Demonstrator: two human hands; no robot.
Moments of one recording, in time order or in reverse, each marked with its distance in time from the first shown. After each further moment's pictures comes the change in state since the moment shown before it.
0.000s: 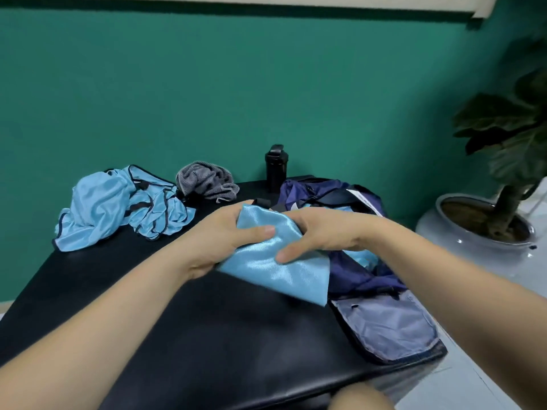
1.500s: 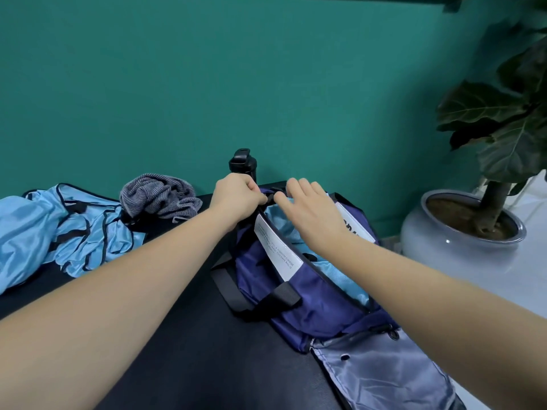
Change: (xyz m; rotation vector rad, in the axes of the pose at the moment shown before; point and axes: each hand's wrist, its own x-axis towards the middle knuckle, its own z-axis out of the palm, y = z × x) left_hand 0.267 -0.035 0.018 0.548 0.506 -0.033; right_hand 0.084 0.136 -0.100 -1.521 0.779 0.067
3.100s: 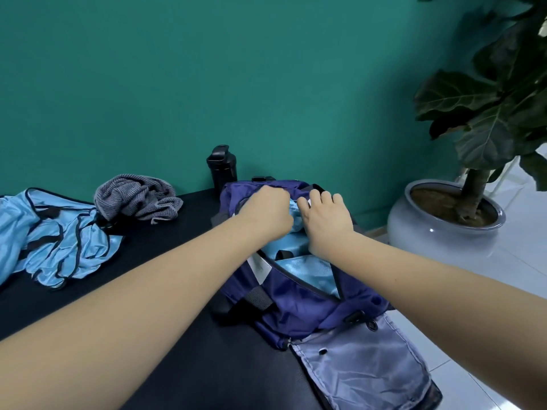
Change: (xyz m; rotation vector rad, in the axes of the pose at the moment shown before) left_hand -0.048 0.064 0.061 0.656 -0.229 0.468; right_hand -0.047 0.032 0.026 -0.079 -0.444 0.285
